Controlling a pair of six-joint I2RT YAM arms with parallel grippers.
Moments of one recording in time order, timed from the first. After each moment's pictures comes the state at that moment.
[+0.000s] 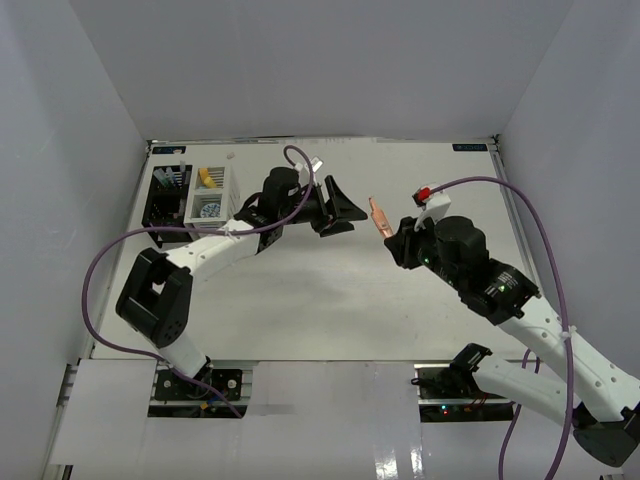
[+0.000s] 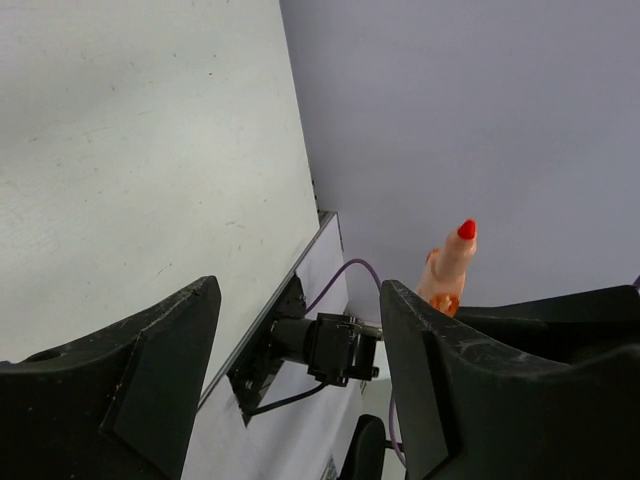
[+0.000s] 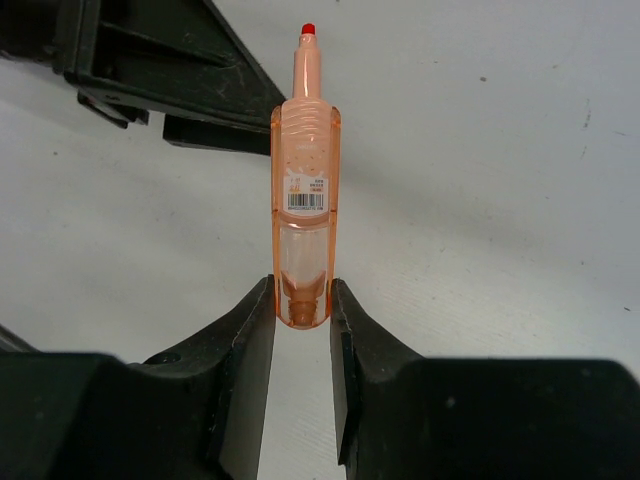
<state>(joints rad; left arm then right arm) -0.61 1.64 1.14 0.18 0.60 -1.07 0.76 0.82 0.93 -0.50 0.15 0.26</state>
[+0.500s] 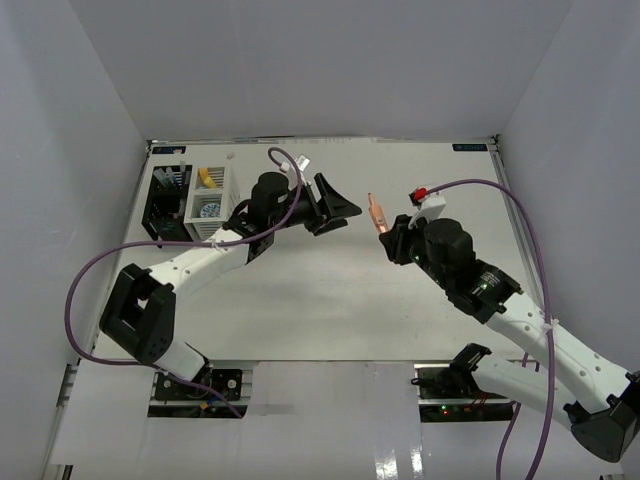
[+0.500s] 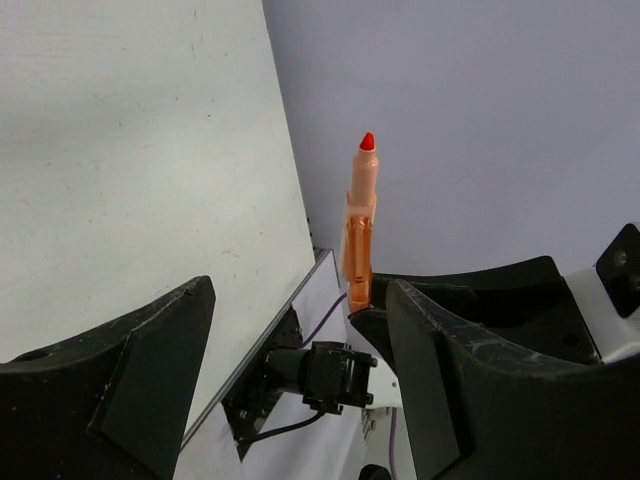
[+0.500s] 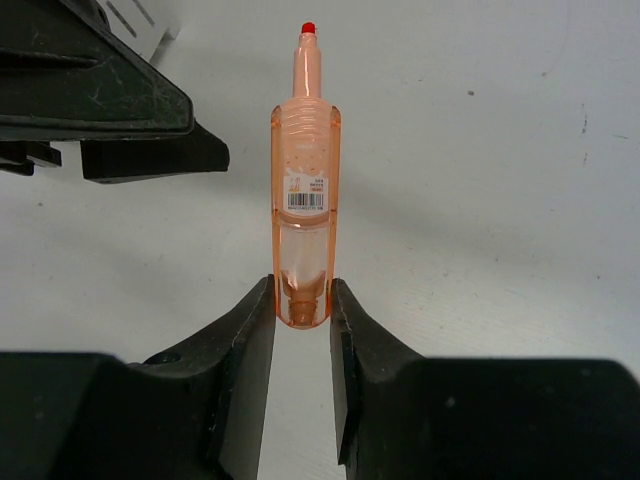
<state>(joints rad) -0.62 1.51 1.05 0.21 0.48 -1.09 0.76 0.85 0.84 -0.33 0.24 0.31</state>
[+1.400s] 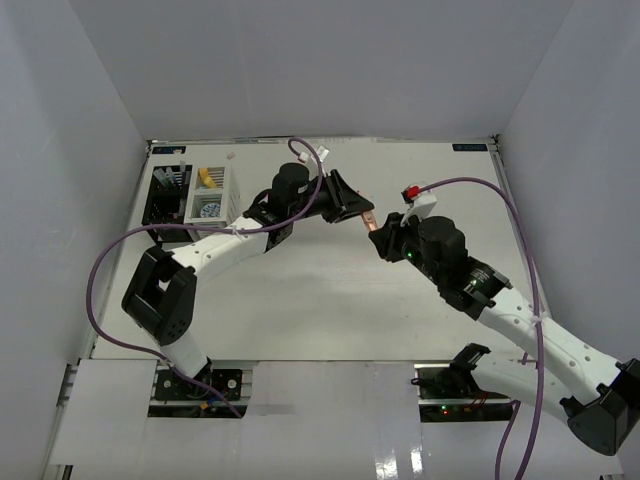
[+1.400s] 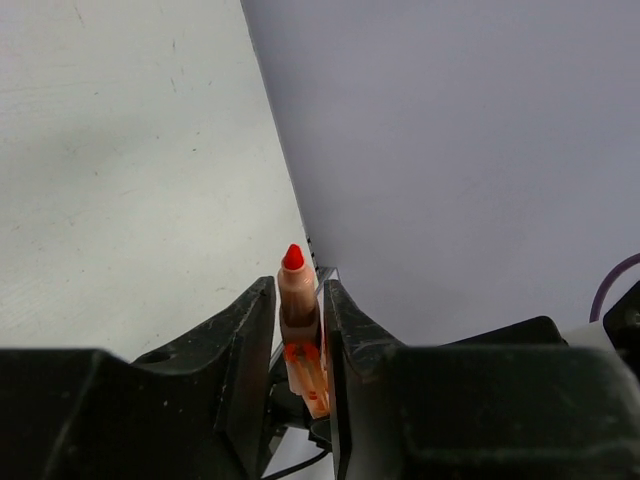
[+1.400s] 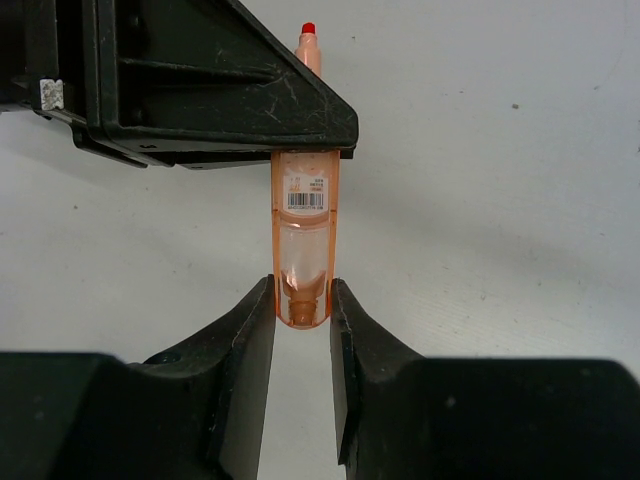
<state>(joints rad) -0.67 1.66 1.21 0.23 0.43 -1.07 0.76 0.91 0.80 -0.20 0.17 0.33</state>
